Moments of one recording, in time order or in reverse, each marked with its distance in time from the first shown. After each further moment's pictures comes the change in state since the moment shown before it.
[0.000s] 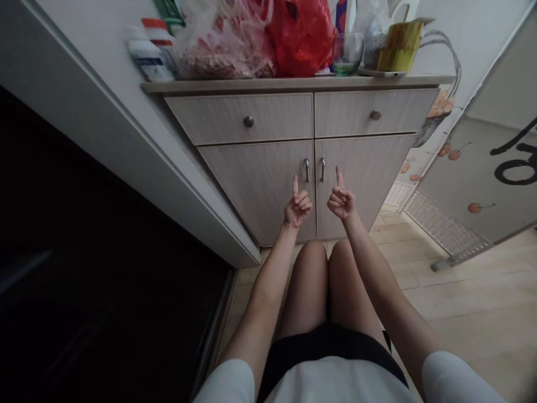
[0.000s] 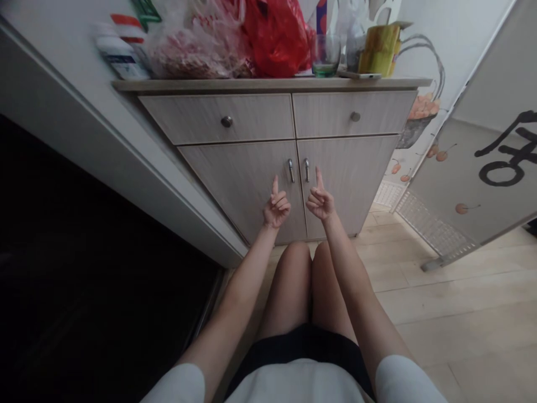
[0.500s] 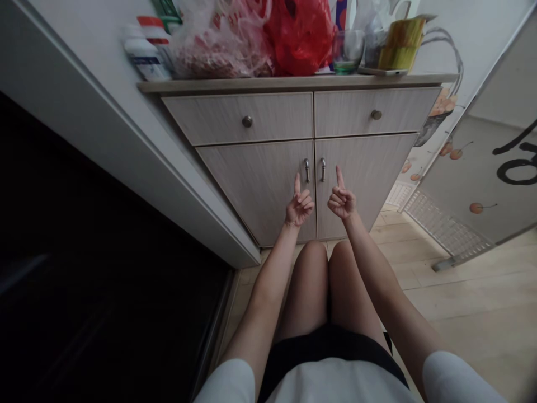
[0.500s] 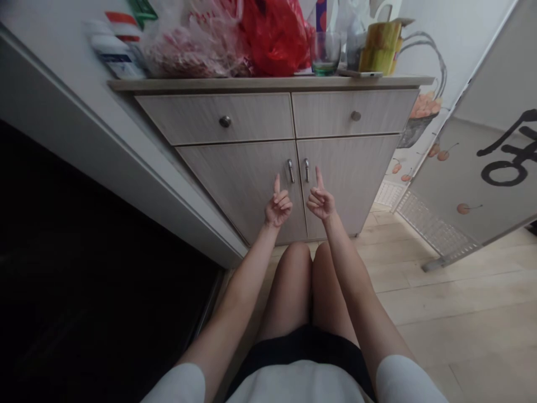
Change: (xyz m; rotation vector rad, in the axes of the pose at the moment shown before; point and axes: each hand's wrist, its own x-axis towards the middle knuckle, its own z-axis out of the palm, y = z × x) left_hand 0.004 0.000 0.004 -0.487 -0.043 -0.107; right_hand 0.006 0.007 -0.013 0.437 -0.186 0.087
